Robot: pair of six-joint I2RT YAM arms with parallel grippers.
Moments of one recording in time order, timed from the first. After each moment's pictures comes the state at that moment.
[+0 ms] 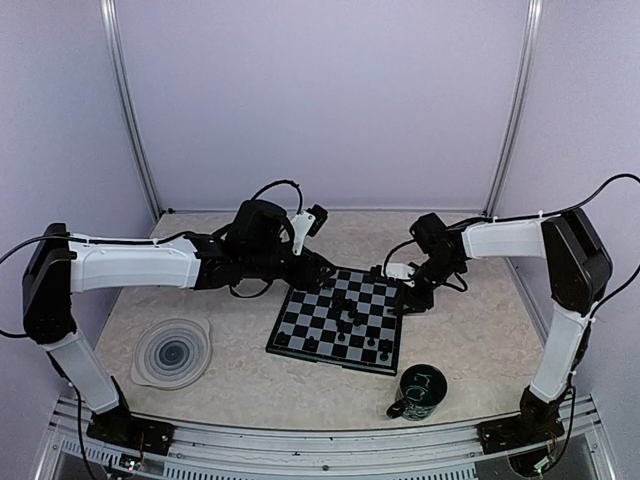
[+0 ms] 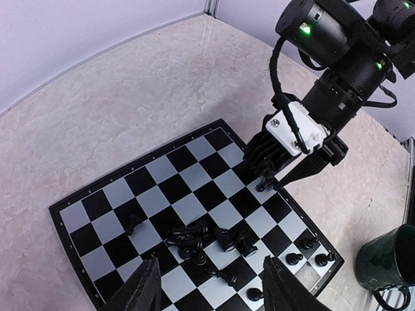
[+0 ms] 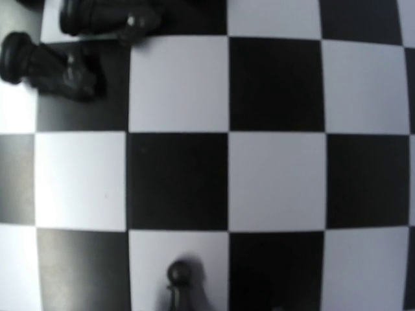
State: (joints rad) left arm -0.87 1.69 1.19 -0.01 0.07 -0.13; right arm 0.47 1.86 1.21 -0.58 -0.36 -0.85
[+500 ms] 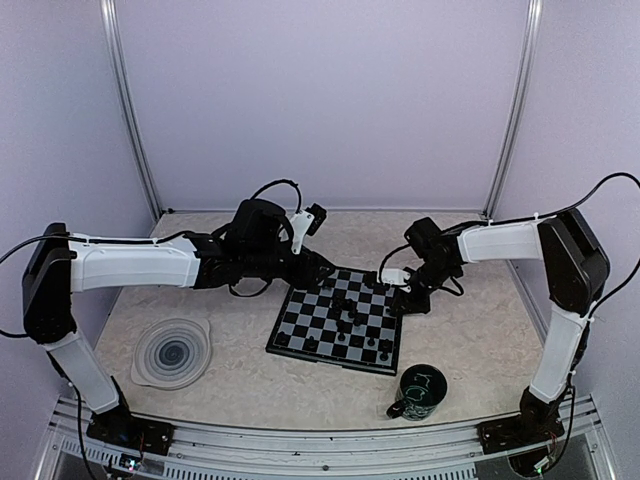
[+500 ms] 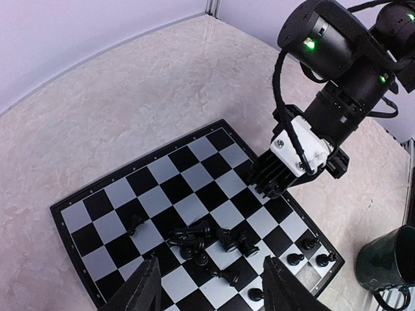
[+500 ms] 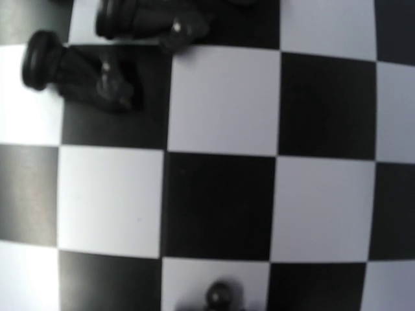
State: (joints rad) left arm -0.86 1.69 1.19 -0.01 0.08 -0.13; right arm 0.51 1.87 1.19 -0.56 -0.35 -0.87
